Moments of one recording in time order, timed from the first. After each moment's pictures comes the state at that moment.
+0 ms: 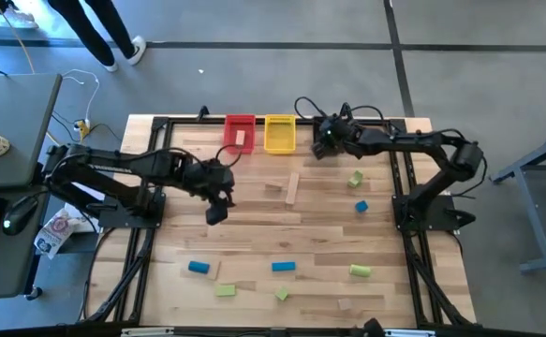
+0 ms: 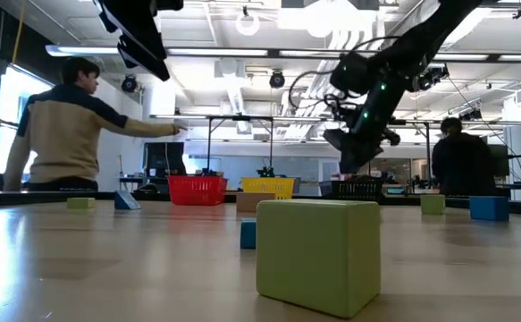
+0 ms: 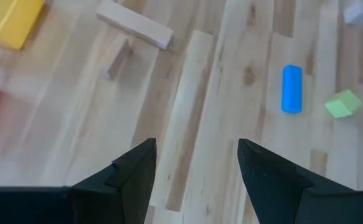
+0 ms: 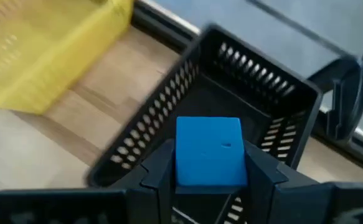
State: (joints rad) left arm 0.06 1.21 1.04 -0.78 -0.05 -0.31; right arm -0.57 1.57 0.87 -0.21 0.37 0.26
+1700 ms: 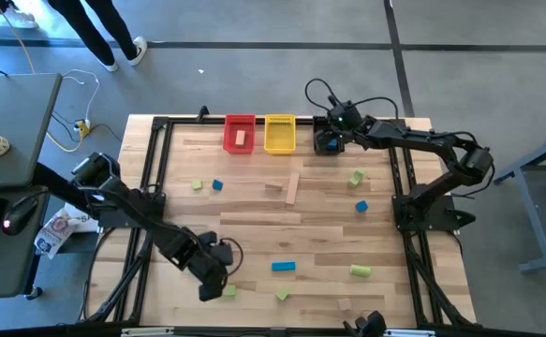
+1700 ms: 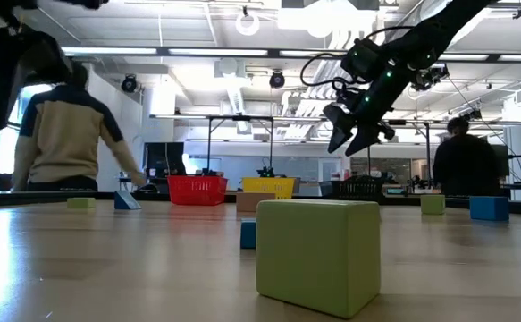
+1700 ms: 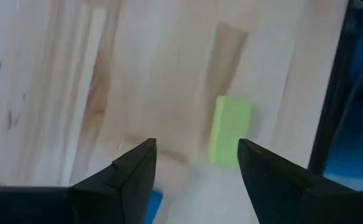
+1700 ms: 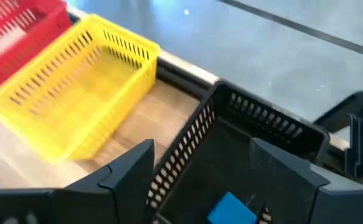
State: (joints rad) left arm -0.55 1.59 1.04 -0.66 -0.10 -0.89; right arm -0.66 1.48 0.87 -0.12 0.19 0.25
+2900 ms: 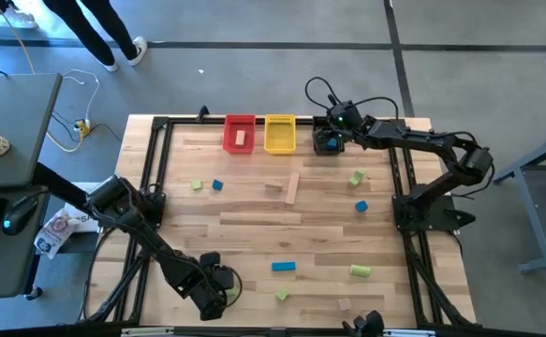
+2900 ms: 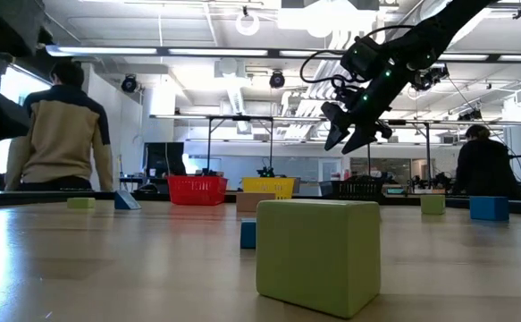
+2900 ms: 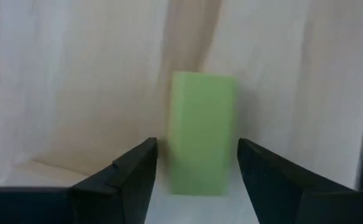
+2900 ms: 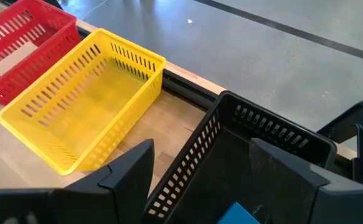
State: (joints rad) left arm -0.68 1.86 1.05 -0.47 -0.18 -0.92; right arm -0.66 1.48 0.87 -0.09 0.19 0.26
